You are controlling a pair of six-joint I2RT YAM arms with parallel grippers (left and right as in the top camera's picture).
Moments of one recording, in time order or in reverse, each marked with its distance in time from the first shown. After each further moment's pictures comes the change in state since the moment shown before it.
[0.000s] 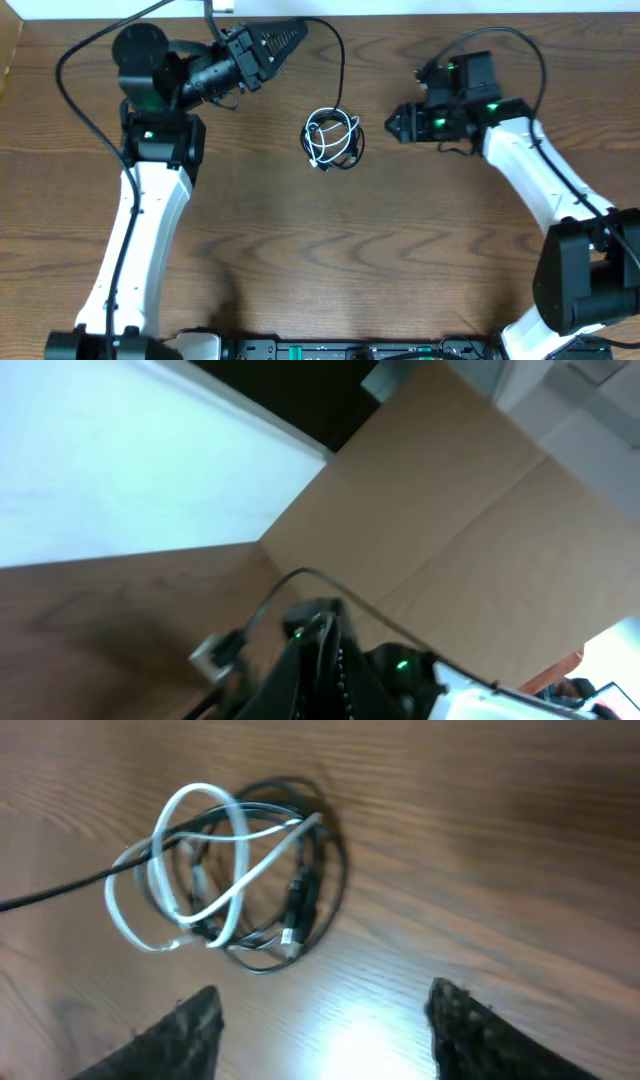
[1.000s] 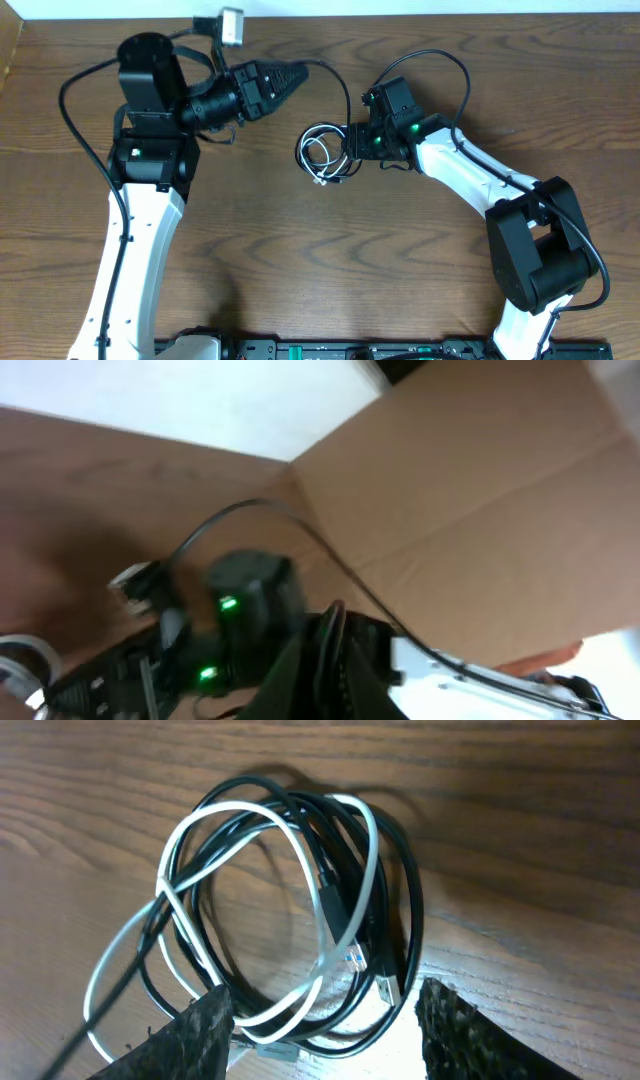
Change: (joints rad) left arm 0.000 -0.079 0.000 -0.529 -0.001 0.190; right arm 0.225 0.160 0.002 0.142 0.192 0.292
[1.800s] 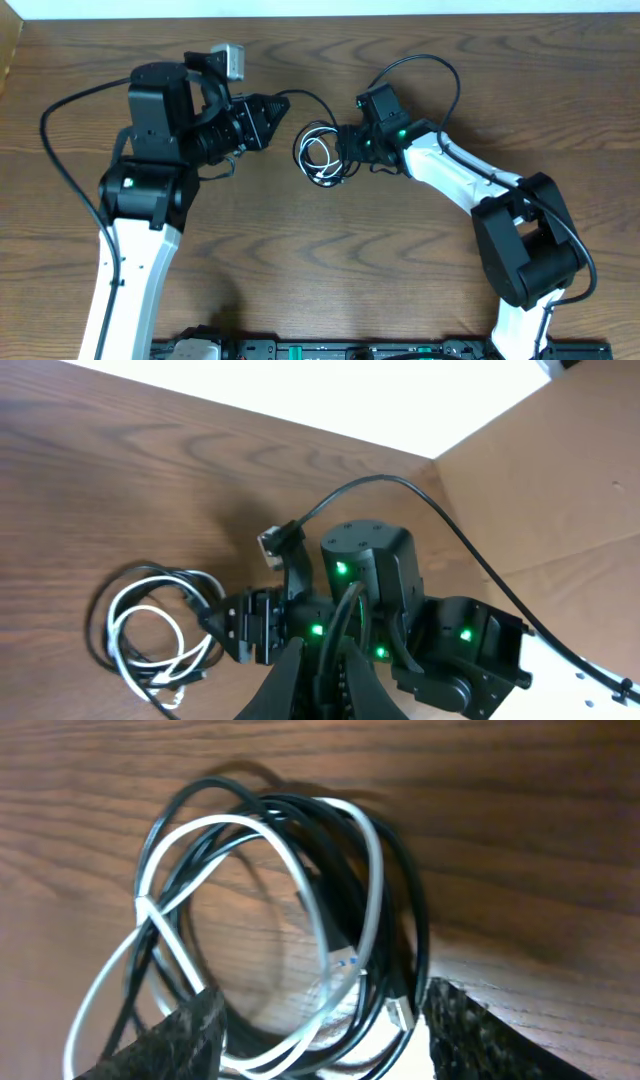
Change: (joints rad) left arm -0.053 -0.127 0.000 -0.375 -0.400 0.243; right arm 0.047 0.041 0.000 0.040 0.090 0.099
